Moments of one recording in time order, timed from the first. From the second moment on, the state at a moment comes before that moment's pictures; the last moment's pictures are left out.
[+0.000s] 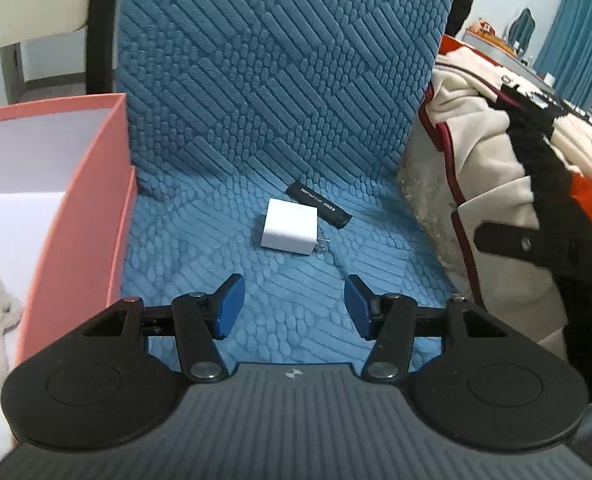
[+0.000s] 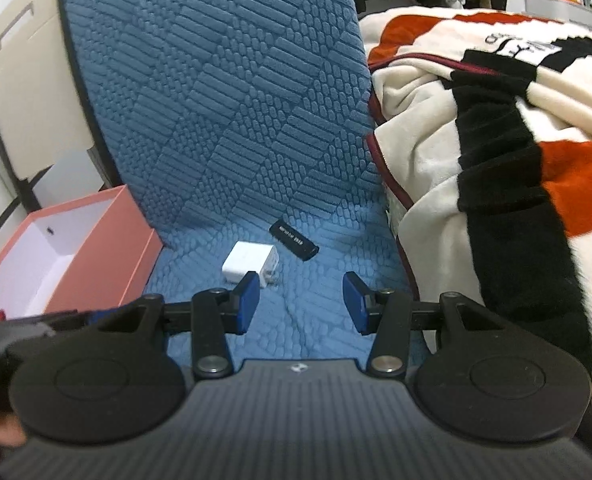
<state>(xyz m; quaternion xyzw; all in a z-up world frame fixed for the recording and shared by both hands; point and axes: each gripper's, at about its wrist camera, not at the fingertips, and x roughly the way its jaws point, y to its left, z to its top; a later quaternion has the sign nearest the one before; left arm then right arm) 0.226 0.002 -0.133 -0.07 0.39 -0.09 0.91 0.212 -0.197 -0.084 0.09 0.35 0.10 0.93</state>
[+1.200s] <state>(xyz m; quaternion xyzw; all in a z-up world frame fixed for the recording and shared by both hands) 0.356 0.001 -0.183 -0.14 0.45 -0.07 0.88 0.368 -0.161 -0.179 -0.01 0.44 0.19 0.88</state>
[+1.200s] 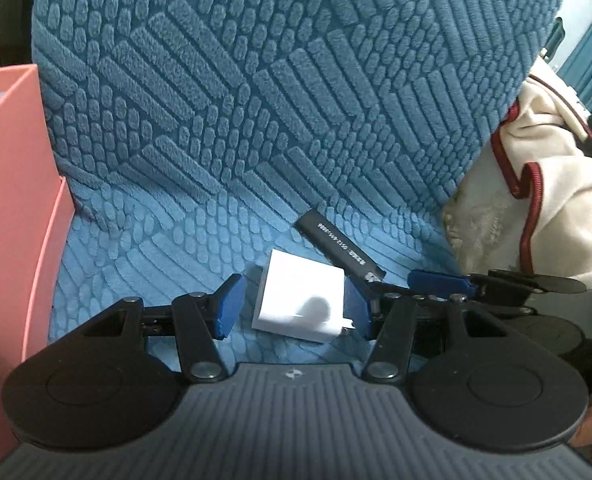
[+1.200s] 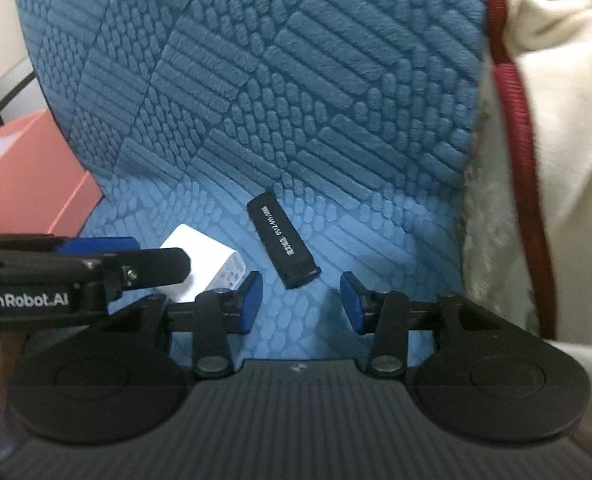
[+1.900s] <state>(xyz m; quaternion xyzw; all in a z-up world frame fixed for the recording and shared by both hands) 0.372 0.000 -0.197 -0.15 0.47 -0.08 0.87 0.379 -0.142 -0.190 -0.08 0.44 0.19 0.88</state>
